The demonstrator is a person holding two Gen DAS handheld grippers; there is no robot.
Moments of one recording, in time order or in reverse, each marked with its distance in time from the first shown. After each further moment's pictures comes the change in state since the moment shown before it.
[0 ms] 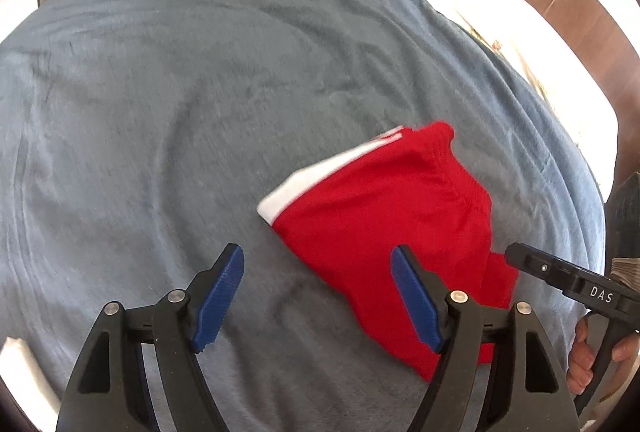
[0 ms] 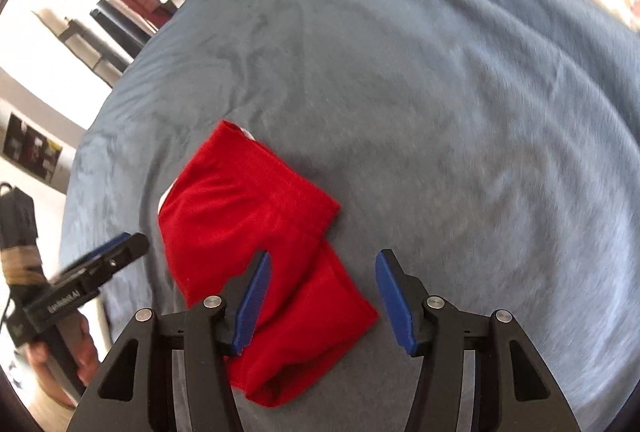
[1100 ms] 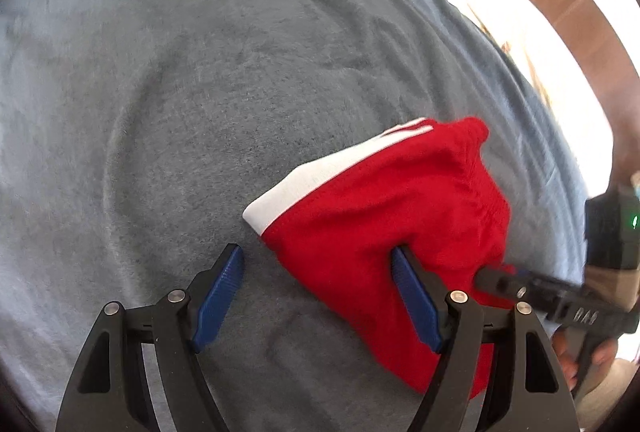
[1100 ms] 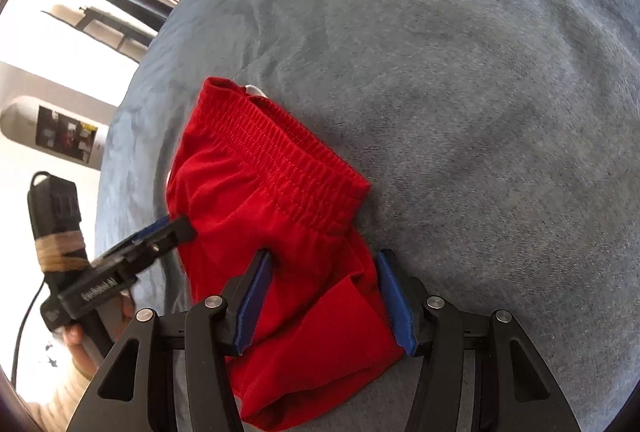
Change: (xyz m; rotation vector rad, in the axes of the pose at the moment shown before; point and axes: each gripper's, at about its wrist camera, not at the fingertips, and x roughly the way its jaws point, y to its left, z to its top) left arm 0.041 0.023 -0.009 -0.085 0.059 -0.106; right arm 0.071 0.007 0.010 -0.016 0.155 0.161
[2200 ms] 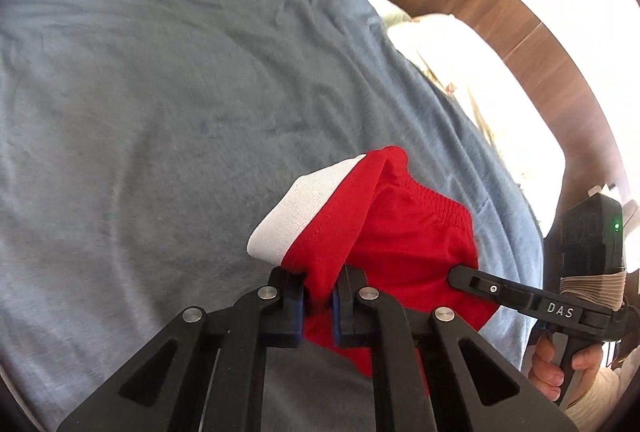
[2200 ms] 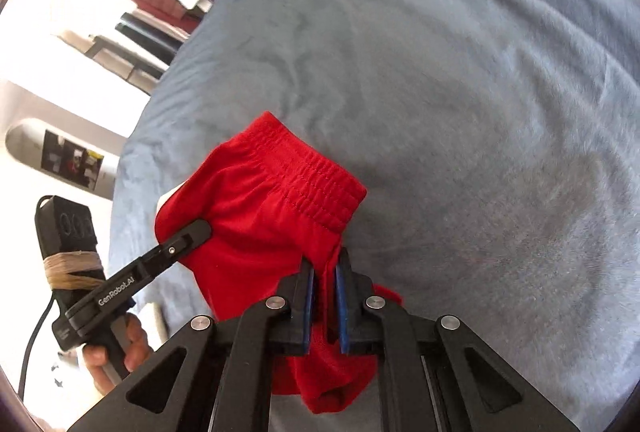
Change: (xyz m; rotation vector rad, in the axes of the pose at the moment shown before) left arm -0.080 -0.021 0.007 0.024 -0.137 -0.119; right arm -0.063 0.031 0.000 0.027 -0.131 0.017
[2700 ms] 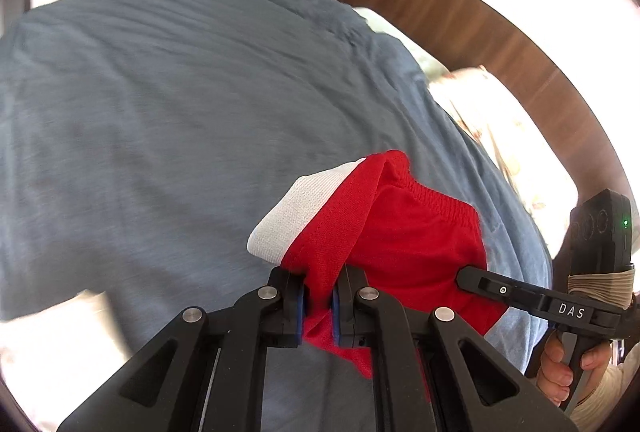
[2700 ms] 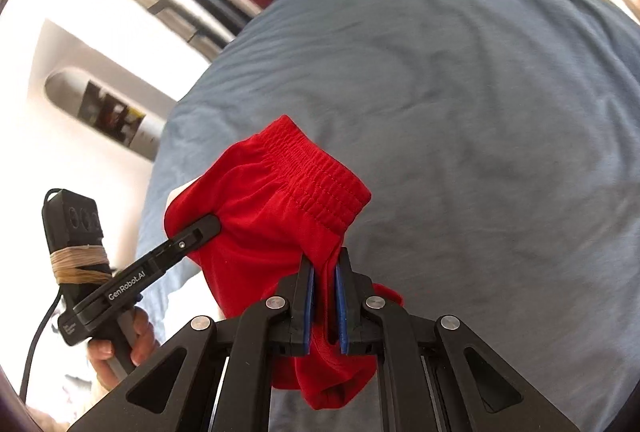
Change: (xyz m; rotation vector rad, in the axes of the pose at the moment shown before) left arm -0.140 0.053 -0.042 -0.090 -0.144 0.151; right arm -0.011 0.123 -0.030 -0.174 0.033 0.127
